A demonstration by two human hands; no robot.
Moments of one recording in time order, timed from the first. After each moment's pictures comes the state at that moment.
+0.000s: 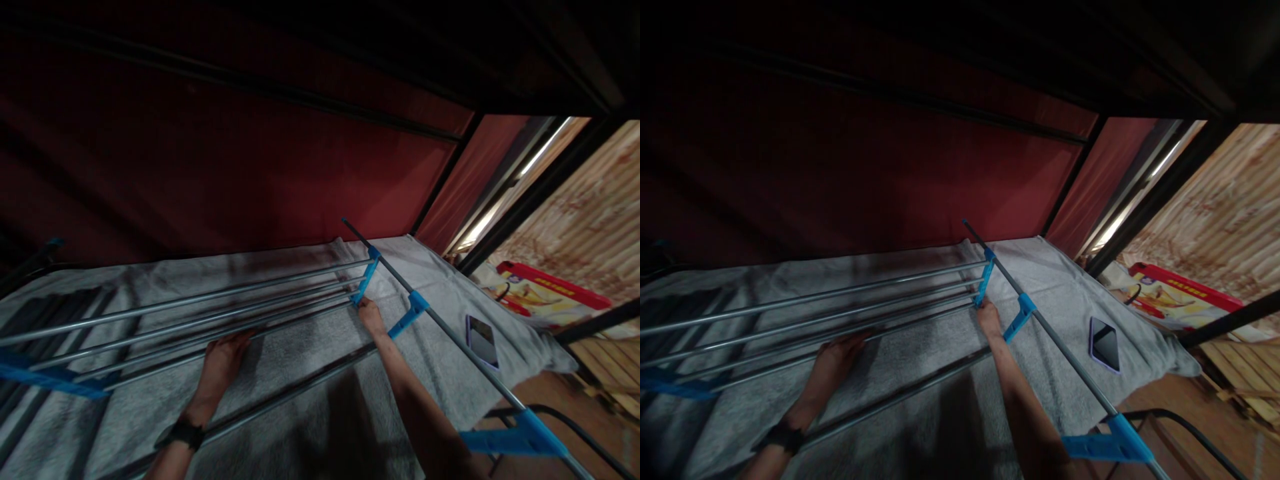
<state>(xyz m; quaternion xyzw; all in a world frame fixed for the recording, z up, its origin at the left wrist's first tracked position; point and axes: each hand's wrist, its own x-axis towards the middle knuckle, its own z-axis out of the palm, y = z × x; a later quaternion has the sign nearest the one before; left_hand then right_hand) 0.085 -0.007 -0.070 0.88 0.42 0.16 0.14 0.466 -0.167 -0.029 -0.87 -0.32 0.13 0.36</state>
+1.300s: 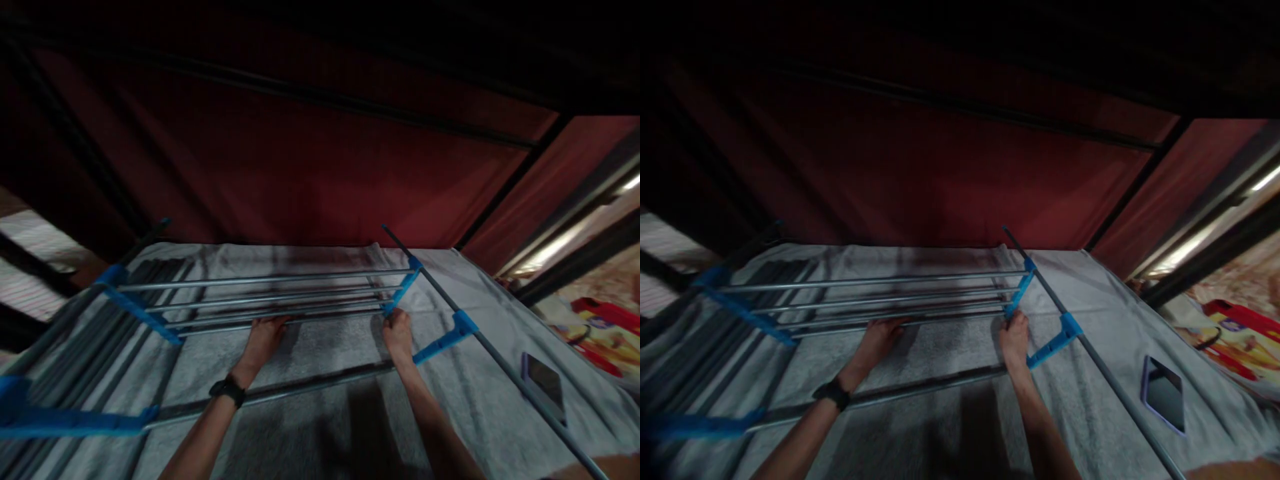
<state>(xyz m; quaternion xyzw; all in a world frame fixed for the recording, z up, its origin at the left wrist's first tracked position) 0.091 -0.033 -0.034 0.87 0.46 0.12 0.14 0.429 -0.184 -0.054 -0.87 -0.36 -0.04 0.33</state>
